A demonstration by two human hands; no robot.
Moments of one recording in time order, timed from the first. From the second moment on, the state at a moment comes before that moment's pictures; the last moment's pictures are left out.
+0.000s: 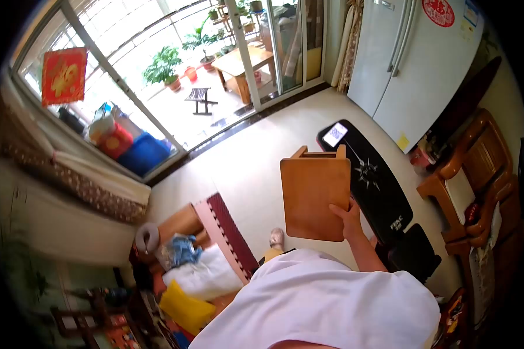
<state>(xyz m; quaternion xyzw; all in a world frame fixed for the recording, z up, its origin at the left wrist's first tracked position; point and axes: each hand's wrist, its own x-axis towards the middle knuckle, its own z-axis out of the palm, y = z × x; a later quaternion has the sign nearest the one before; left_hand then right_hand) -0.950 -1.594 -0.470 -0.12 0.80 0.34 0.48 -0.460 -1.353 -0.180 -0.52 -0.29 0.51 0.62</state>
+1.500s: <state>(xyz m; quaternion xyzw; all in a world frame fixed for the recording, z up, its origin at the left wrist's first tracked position) -0.512 -0.303 -0.421 0.35 0.52 0.17 0.76 -0.160 -0.533 -0.253 -0.59 0.14 0.29 0.75</state>
